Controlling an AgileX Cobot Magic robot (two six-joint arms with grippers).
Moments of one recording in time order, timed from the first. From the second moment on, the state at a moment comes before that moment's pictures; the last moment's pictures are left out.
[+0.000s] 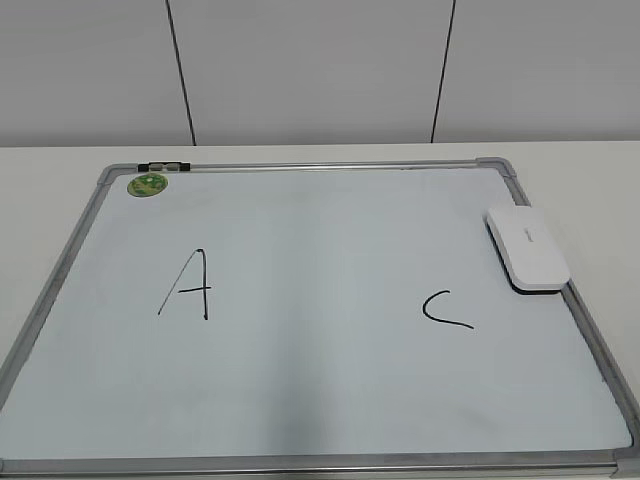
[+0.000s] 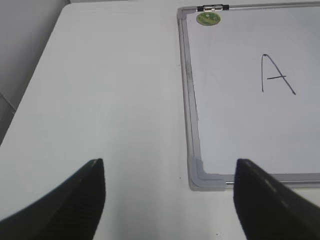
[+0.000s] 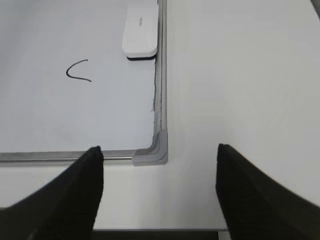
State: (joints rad) left arm -0.05 0.02 -0.51 0.09 1.11 -0.08; right arm 0.15 0.03 -0.49 -0.09 1.14 0.11
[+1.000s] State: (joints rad) left arm -0.05 0.01 -0.51 0.09 1.11 -0.08; right arm 0.10 -0.02 -0.49 -0.09 1.14 0.11
